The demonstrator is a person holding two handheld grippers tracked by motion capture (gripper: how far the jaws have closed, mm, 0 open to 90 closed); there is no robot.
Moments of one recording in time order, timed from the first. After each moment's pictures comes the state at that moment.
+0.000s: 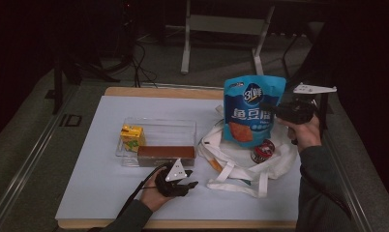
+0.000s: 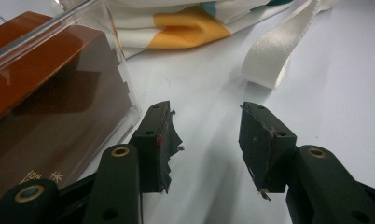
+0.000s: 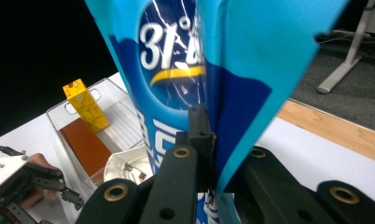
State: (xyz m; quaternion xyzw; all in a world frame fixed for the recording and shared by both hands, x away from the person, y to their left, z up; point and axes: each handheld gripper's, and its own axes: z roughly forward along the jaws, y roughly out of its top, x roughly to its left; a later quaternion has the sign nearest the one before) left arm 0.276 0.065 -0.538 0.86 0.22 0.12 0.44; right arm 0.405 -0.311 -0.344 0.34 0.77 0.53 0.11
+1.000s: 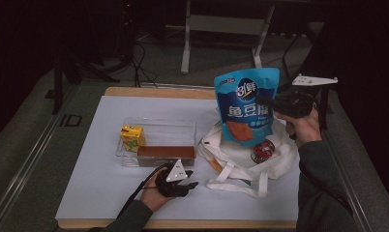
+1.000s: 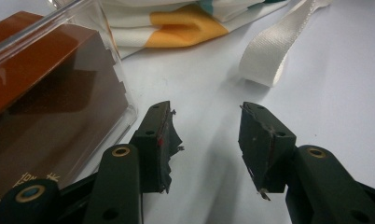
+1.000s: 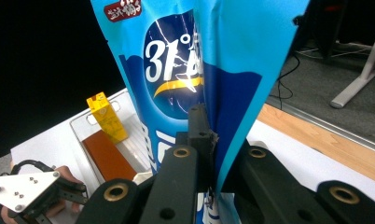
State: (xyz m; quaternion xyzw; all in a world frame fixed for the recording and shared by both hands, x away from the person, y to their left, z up) left arm 0.276 0.064 -0.539 0.87 0.21 0.12 0.44; right arm 0.400 -0.291 -0.315 0.31 0.77 0.55 0.10
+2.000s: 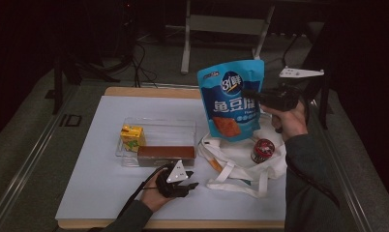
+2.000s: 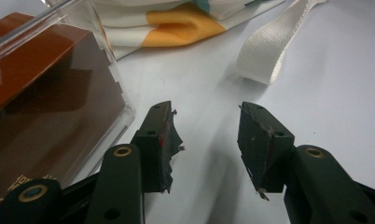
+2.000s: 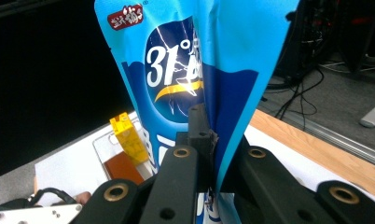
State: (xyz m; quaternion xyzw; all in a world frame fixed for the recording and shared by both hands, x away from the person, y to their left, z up) left arm 0.275 0.063 -0.539 0.87 0.20 0.13 0.43; right arm 0.406 -0.253 -0.302 0.29 0.76 0.57 0.08
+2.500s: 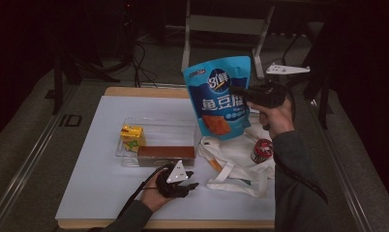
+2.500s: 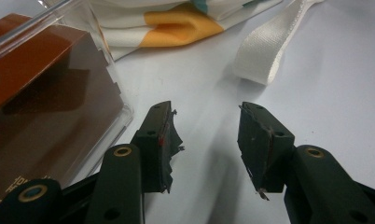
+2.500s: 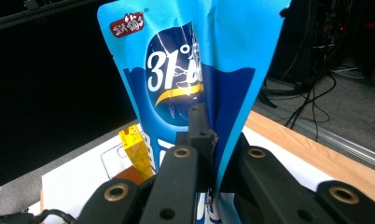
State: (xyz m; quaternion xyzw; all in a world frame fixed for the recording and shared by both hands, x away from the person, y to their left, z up) left arm 0.274 0.063 -0.539 0.87 0.20 0.12 0.44; right arm 0.411 -0.222 -0.301 0.28 0.76 0.59 0.07
